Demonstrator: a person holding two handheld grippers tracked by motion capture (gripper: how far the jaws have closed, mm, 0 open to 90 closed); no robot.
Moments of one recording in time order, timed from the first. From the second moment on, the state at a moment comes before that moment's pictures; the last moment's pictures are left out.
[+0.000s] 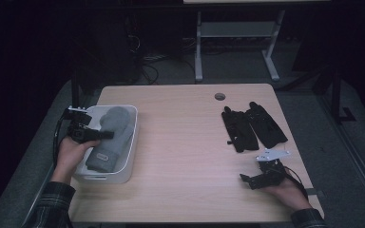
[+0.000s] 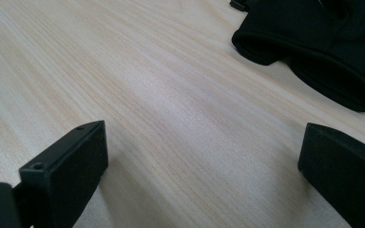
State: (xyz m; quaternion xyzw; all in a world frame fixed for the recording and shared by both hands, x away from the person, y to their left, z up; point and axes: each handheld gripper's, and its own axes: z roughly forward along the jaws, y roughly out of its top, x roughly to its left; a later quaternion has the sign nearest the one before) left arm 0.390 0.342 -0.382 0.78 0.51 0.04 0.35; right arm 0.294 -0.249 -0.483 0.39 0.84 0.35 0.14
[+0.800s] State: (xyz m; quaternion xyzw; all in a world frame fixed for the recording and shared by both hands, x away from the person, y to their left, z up) left arm 0.407 0.343 -0.409 0.78 0.55 0.09 0.26; right arm 0.294 -0.249 -0.483 0.39 0.84 0.35 0.14
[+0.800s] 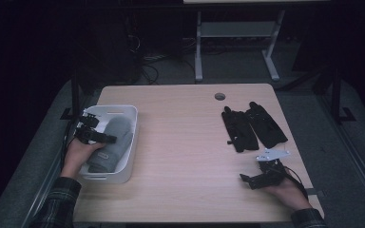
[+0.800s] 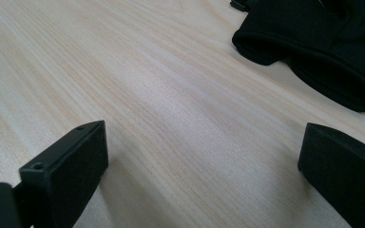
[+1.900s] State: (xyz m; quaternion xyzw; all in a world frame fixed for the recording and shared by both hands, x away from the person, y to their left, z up) left arm 0.377 0.239 -0.339 0.82 0.41 0.11 0.39; right arm 0.294 -0.249 -0.483 0.39 0.84 0.35 0.14
